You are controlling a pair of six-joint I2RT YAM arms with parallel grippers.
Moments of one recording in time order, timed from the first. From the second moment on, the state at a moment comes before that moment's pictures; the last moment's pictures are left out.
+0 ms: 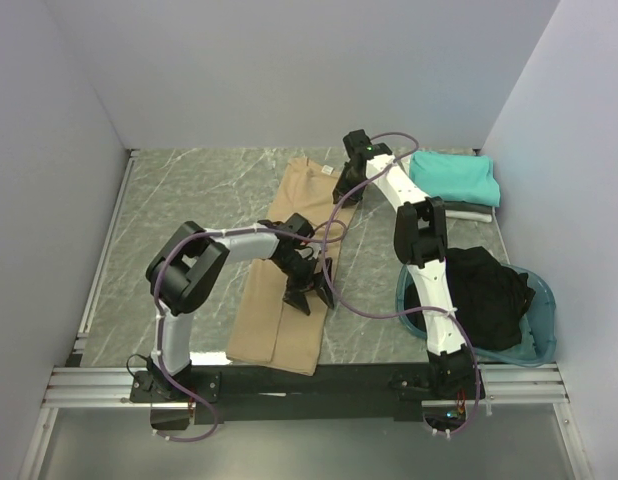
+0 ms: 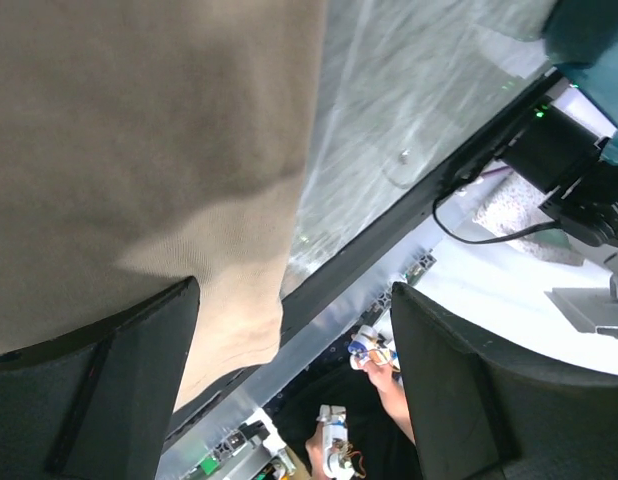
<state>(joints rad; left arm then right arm) -0.70 1.99 1.23 -0.59 0.74 -0.60 0.31 2.55 2.34 -0.97 -0.07 0.73</state>
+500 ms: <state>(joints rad) -0.78 2.01 1.27 -0.44 0.76 -0.68 0.29 2.54 2.31 -0.84 -0.11 0.71</state>
